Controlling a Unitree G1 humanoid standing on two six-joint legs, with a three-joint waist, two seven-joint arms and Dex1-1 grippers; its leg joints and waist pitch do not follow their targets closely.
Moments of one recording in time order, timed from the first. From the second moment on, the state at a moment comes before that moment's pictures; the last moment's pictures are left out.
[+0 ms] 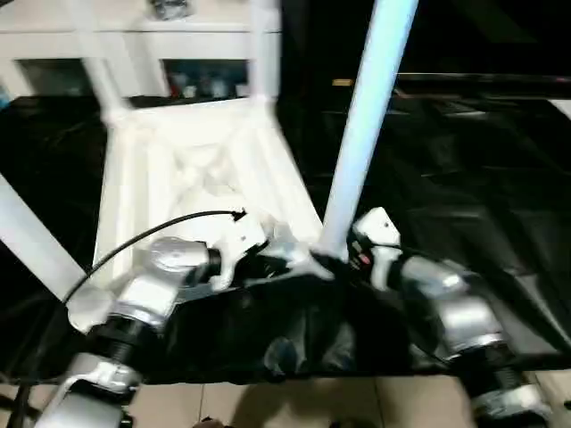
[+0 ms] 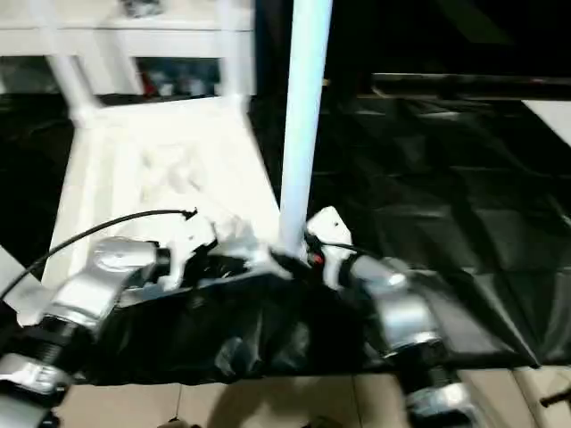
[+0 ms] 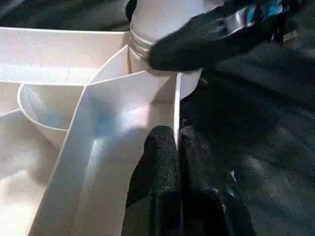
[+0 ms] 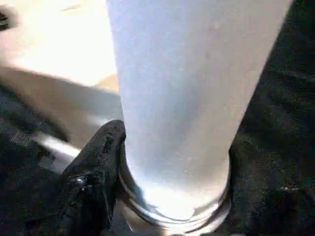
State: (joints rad) left arm -0.49 0.28 -0.24 0.43 0.02 0.23 -0.98; right arm -0.35 -0.11 0.10 0.37 0.03 0.20 0.55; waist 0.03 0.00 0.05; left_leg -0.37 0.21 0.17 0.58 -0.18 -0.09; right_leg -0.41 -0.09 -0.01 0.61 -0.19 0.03
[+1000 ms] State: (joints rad) left arm -0.51 0.39 -0.29 0.47 -0.05 0.14 -1.33; right arm -0.40 -0.44 0.23 0.35 0.12 0.11 1.21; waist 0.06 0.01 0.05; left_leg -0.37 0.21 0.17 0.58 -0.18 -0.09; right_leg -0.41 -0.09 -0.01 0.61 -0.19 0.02
